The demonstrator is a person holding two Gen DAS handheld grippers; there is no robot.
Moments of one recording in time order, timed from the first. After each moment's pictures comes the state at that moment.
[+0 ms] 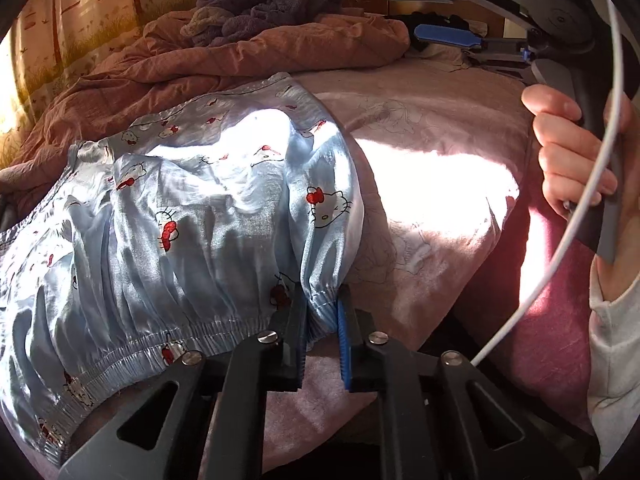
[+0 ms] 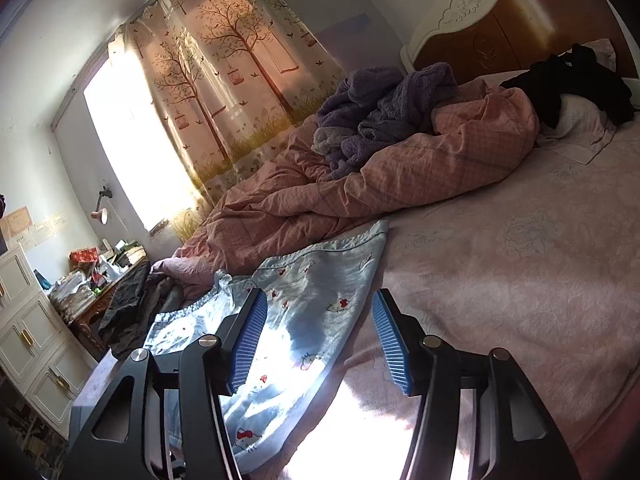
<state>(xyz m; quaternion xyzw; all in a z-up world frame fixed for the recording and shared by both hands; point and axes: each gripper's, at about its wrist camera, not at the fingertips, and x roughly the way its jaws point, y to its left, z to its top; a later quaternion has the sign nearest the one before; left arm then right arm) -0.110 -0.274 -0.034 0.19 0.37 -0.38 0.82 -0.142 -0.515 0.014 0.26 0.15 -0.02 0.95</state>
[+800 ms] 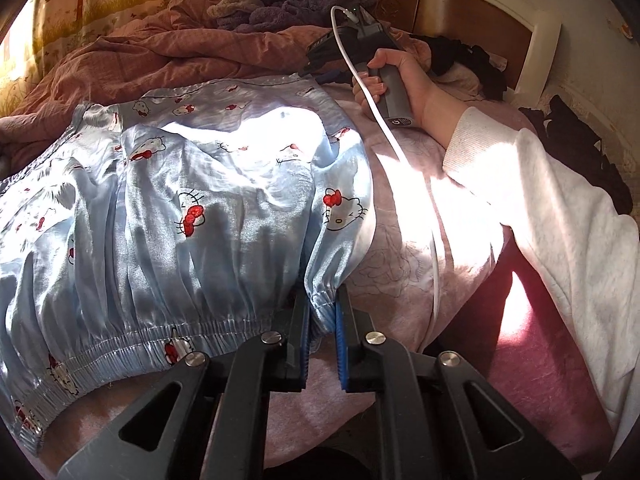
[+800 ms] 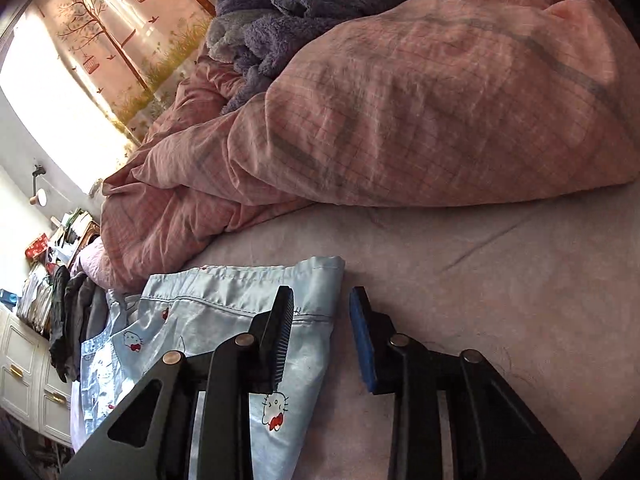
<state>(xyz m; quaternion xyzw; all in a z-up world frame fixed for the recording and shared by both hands) -0.094 -0.262 -0.032 0.12 0.40 -0.39 0.82 0.158 -0.625 -0.055 0.29 0.36 -0.04 0.88</state>
